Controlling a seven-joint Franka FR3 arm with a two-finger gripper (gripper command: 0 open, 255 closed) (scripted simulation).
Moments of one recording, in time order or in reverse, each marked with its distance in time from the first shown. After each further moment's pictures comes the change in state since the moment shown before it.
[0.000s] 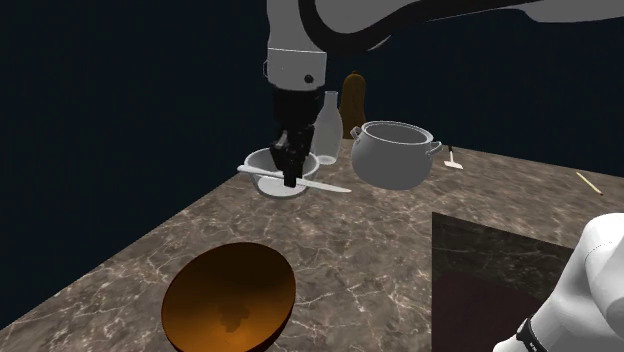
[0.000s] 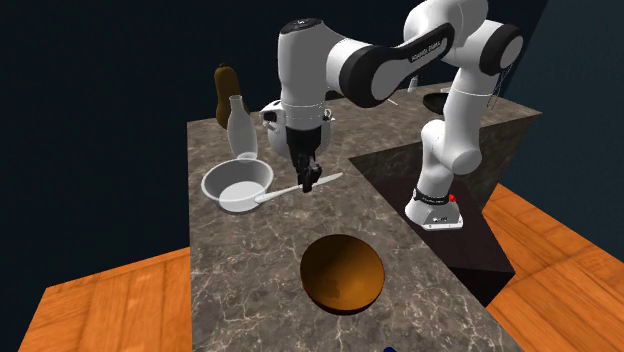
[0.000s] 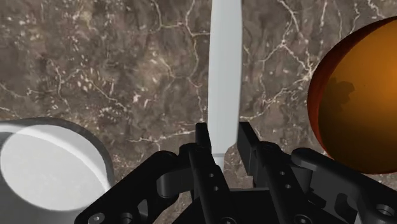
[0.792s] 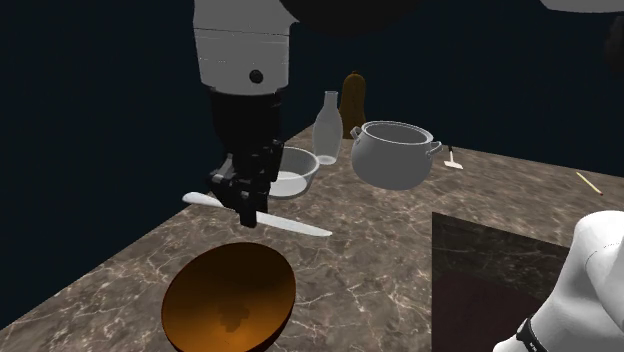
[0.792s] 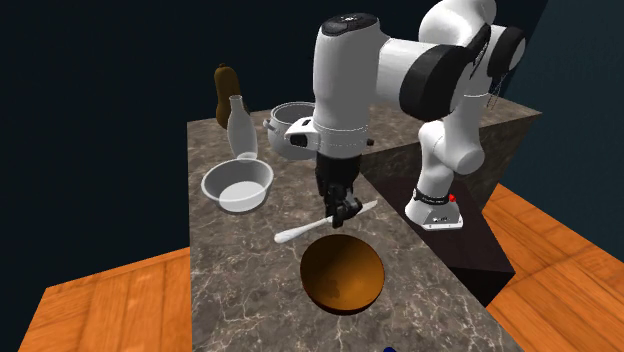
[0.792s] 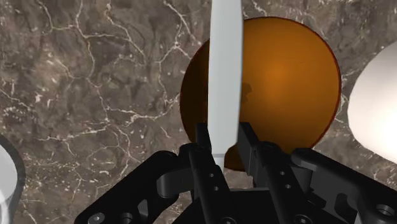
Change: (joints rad) arm 0.135 0.086 0.136 0.138 -0.042 -0.060 0.277
